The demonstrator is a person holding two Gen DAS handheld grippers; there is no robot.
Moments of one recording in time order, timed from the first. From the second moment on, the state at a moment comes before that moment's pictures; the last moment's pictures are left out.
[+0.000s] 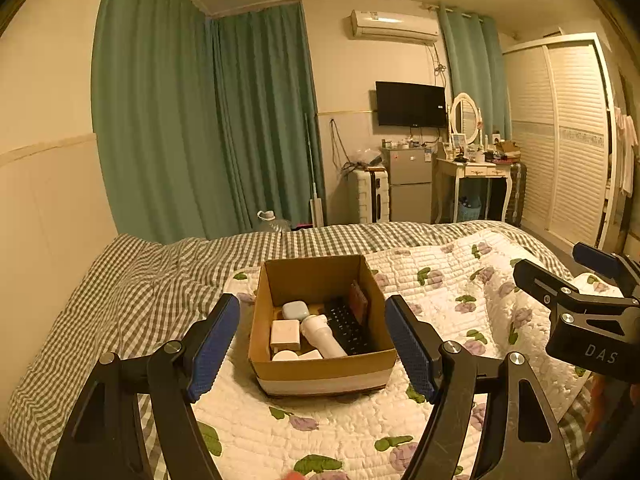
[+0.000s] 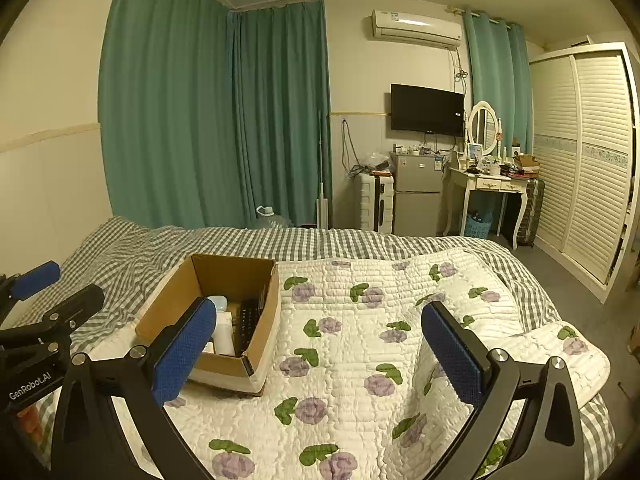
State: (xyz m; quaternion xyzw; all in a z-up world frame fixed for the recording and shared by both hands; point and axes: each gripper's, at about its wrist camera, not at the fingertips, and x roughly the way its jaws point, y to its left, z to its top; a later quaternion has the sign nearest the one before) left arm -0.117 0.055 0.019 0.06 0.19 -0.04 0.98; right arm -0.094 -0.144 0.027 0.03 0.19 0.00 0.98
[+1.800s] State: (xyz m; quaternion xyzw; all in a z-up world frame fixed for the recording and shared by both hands) left arm -0.115 0.064 0.013 0.05 0.20 -0.05 0.98; right arm -0.091 -0.135 0.021 0.03 0.20 0.00 0.98
